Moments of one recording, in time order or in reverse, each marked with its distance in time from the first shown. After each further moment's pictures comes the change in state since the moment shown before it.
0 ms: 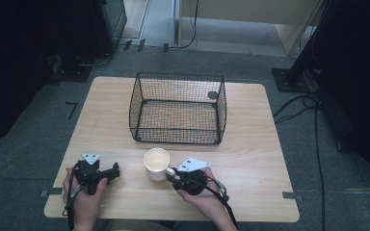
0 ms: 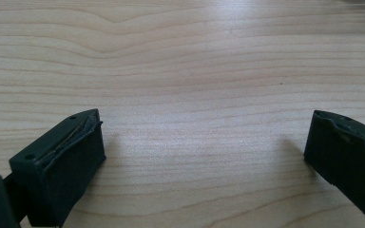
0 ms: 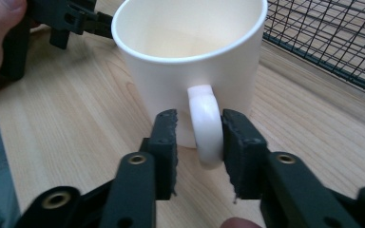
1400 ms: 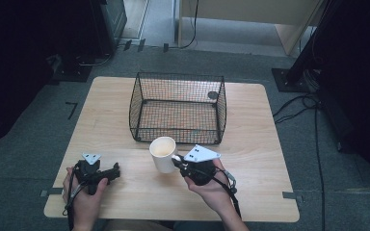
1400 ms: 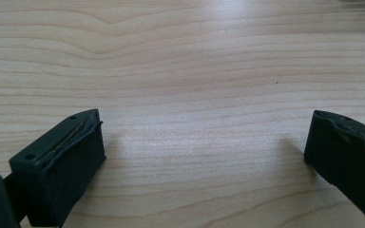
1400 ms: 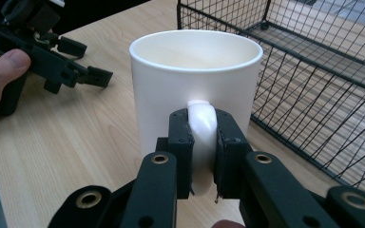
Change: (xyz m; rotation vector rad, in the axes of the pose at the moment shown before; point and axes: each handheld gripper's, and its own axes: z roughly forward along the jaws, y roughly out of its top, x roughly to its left) left arm -0.001 0.000 0.000 0.000 -0.009 0.010; right arm -0.009 0.043 -0.043 -0.096 -0.065 -0.064
